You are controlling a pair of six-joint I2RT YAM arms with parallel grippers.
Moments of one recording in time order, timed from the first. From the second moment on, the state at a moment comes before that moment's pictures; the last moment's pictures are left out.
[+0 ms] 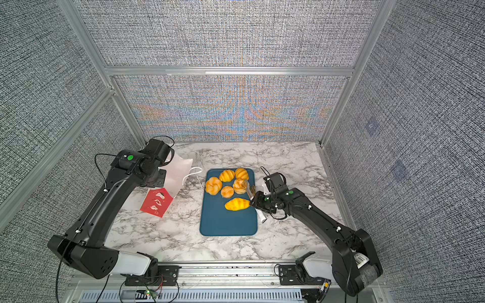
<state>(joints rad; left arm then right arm) -0.37 1.43 1.63 -1.49 -0.50 -0.27 0.49 1.29 0.86 -0.58 -0.32 0.74</state>
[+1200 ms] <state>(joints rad) -0.37 1.45 1.64 -1.48 -0.50 -0.27 0.50 1.33 0.93 -0.61 -0.31 0.73</state>
